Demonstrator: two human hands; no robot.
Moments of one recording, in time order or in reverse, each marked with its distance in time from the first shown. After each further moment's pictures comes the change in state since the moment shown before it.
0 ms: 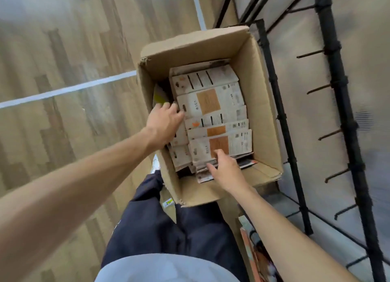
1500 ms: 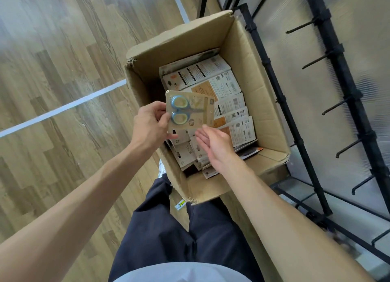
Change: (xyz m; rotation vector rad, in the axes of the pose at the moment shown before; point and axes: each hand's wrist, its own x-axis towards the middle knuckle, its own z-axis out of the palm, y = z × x) left_hand -0.048 0.007 -0.034 -1.492 0.204 -0.447; right_hand 0.041 -0.039 0.015 1.553 0.085 0.307
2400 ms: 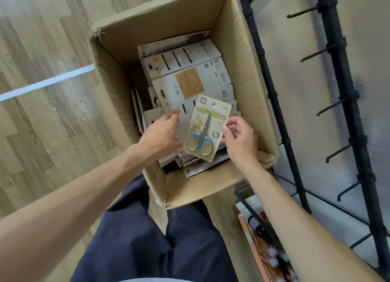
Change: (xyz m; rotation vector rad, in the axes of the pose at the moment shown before) left_hand 0.031 -0.053 0.077 0.947 -0.331 0.151; right_hand 0.030 -0.028 -0.096 -0.870 0.219 -0.611
